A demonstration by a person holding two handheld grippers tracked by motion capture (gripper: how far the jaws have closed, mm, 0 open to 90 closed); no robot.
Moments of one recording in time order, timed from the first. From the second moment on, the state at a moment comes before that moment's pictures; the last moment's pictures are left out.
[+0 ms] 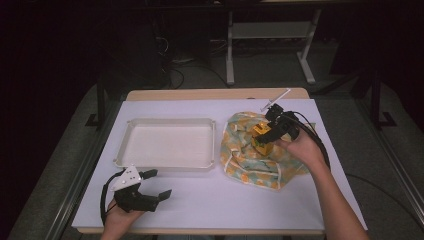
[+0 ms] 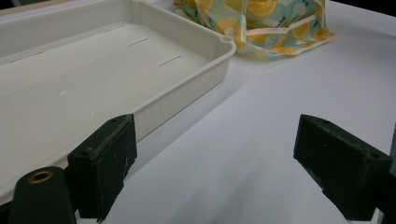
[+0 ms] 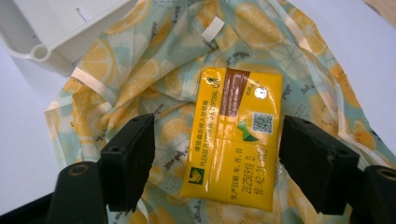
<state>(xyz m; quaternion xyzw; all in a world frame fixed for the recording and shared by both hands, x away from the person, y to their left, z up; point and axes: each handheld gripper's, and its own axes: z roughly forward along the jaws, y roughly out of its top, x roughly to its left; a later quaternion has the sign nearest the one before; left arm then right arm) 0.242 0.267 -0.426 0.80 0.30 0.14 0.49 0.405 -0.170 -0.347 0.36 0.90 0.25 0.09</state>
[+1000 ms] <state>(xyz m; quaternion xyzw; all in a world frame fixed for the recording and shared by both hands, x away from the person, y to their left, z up) 0.242 0.267 -0.426 0.80 0.30 0.14 0.49 0.407 -0.163 -0.358 0.38 0.89 0.22 0.12</state>
